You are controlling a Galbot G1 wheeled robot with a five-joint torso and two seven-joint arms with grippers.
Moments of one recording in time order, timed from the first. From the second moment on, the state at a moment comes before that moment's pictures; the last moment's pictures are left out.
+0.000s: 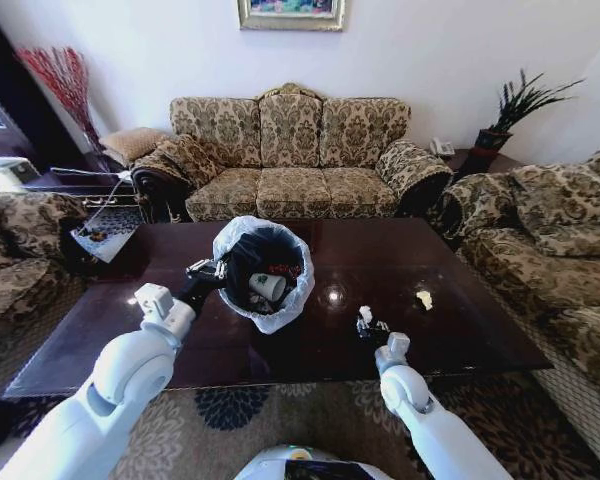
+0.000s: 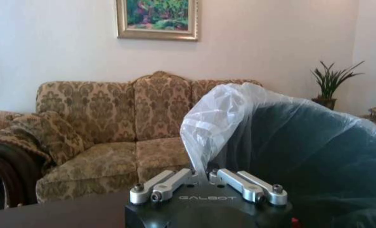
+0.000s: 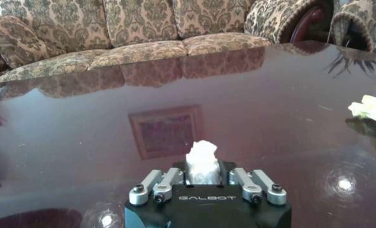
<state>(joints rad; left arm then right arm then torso) 1.32 -0.87 -0.57 -2.41 -0.73 0.43 -0.30 -1.23 1.08 0.17 1.81 0.65 -0.18 0.44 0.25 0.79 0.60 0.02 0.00</state>
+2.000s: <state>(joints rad) 1.30 -0.88 -0.56 -2.36 -0.72 0.45 -0.29 -0.66 0.65 -0.09 2.19 1.01 -0.24 0.47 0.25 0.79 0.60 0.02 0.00</state>
